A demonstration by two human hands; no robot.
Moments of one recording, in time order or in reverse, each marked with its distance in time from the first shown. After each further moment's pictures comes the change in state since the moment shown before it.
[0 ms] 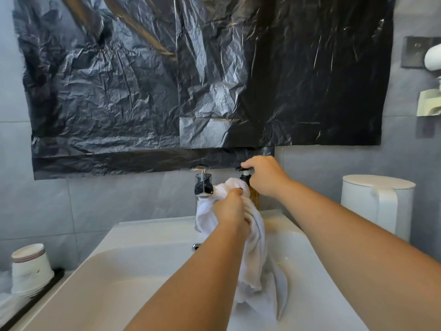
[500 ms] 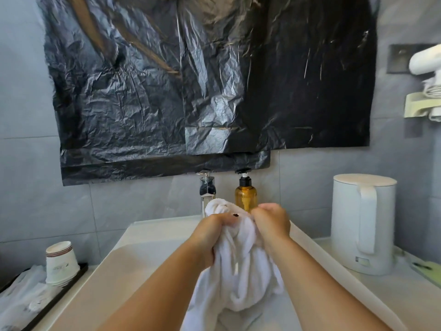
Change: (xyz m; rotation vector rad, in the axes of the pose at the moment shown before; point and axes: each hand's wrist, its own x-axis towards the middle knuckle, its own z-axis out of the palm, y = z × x) left_hand -0.079 0.030 -0.078 0.403 -0.325 -0.138; right_hand -0.097 -0.014 0.038 0.791 0.227 0.621
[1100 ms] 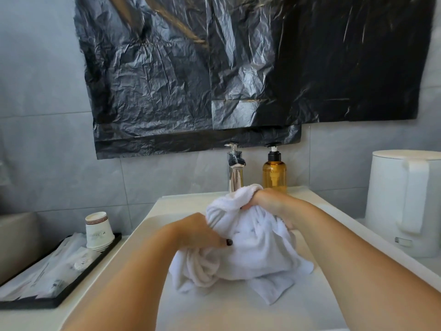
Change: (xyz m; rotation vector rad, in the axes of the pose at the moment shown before) left_hand -0.023 -0.014 -0.096 1.226 0.123 -0.077; right_hand -0.022 -0.013 0.026 -0.208 -0.711 0.037
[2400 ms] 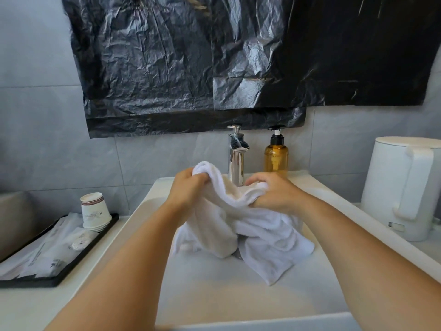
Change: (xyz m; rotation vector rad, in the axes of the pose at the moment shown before) left_hand 0.011 0.003 -0.014 -0.890 0.390 0.203; right_hand 0.014 0.022 -0.001 -0.349 0.056 -0.294
